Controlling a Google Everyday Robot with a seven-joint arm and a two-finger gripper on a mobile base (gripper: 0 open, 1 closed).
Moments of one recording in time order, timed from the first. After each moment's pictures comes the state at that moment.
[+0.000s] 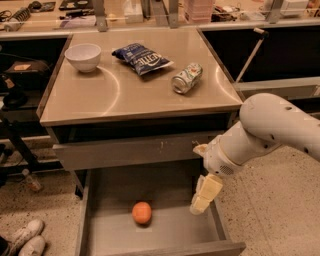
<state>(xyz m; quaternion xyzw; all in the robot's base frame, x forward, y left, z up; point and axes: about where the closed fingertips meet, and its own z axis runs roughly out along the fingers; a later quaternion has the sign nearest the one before) 0.443 -0.098 0.709 -0.61 0.75 0.19 0.18</state>
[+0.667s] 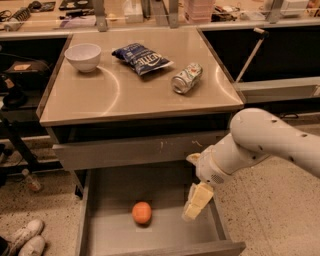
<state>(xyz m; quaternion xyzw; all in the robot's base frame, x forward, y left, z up) 0.440 -0.085 0.676 -0.60 0.75 0.21 0.18</state>
